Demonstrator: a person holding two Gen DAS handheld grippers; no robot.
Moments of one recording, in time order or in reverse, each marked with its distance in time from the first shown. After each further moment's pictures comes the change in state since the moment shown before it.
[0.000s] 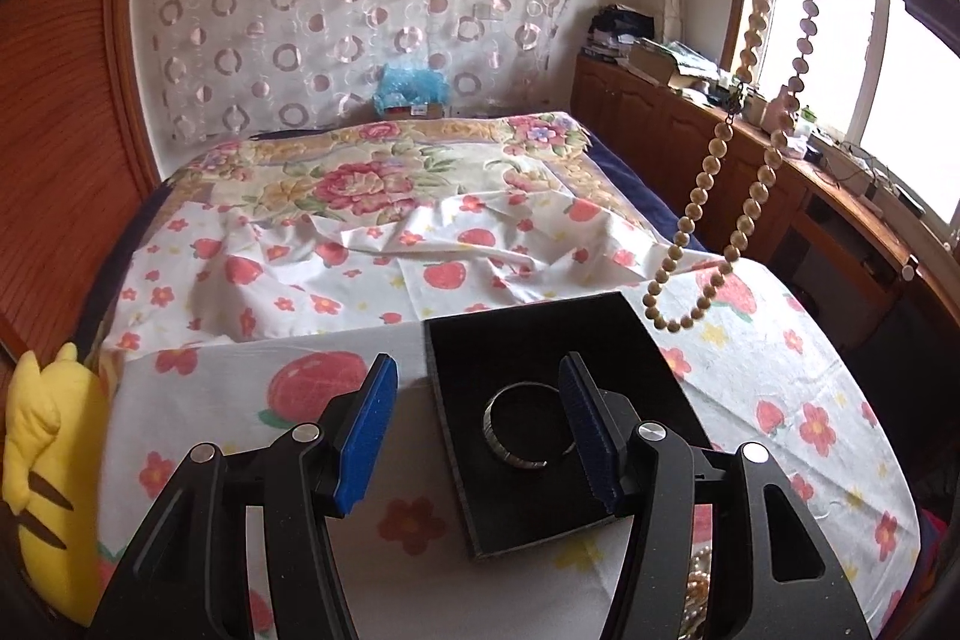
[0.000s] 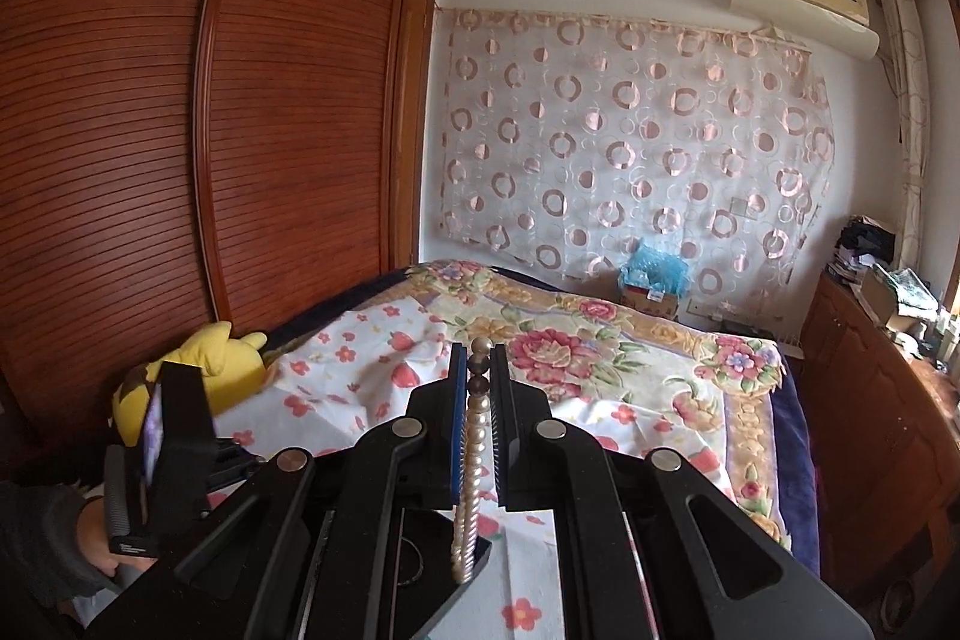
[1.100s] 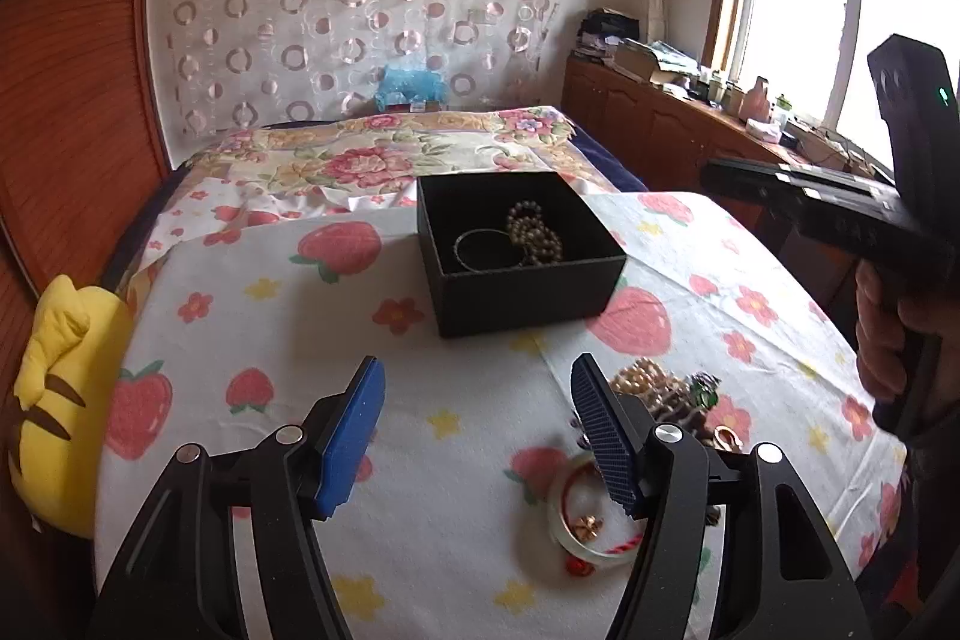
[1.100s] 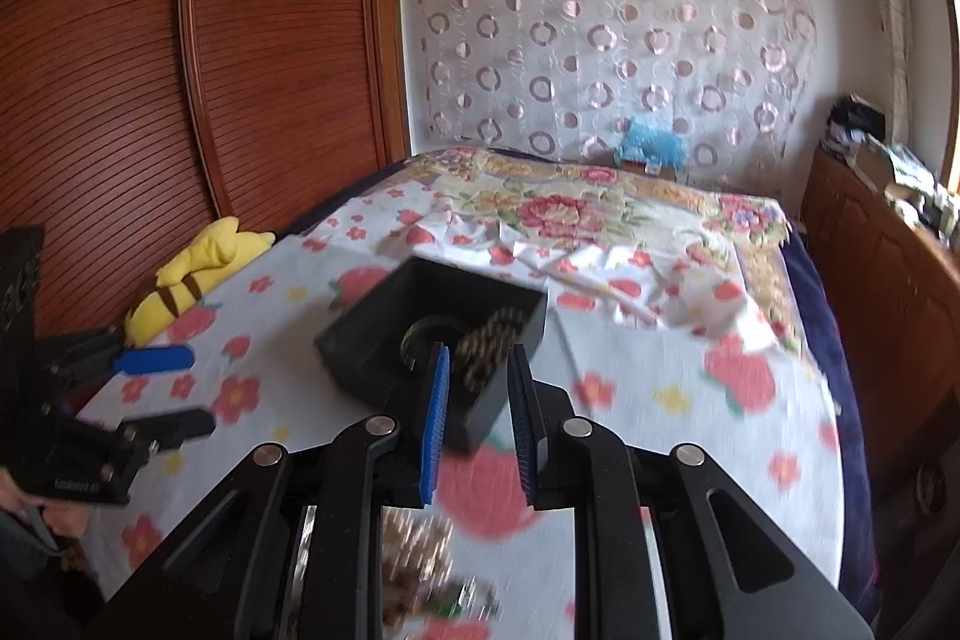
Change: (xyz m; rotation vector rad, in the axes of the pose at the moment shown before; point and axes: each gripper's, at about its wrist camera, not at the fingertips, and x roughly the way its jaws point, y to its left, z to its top) left arm -0.094 -0.029 -0.110 0.009 -0.016 -0.010; right arm -0.031 0.040 -0.169 0.147 0.218 -0.011
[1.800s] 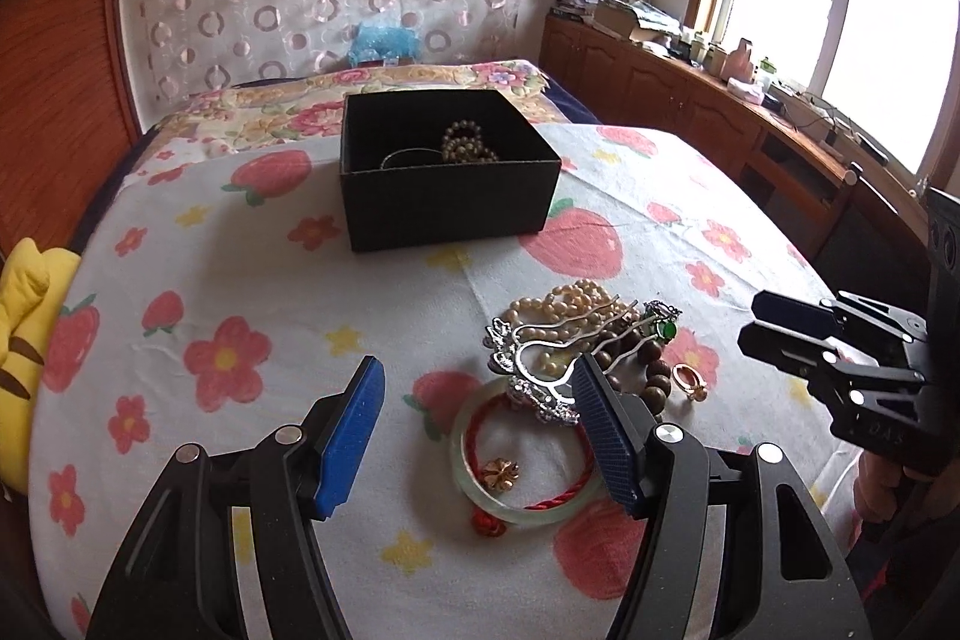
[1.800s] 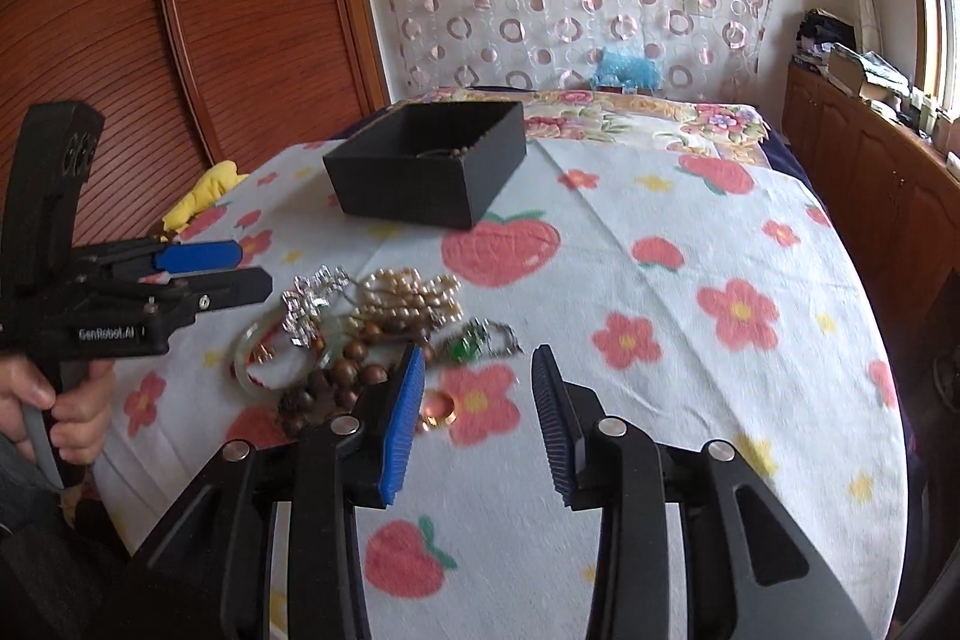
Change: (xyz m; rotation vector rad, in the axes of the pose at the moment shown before) left arm 0.025 -0.038 -0.032 0.001 0.105 -0.050; right arm -0.031 0.000 -0.120 0.108 0.101 -0.012
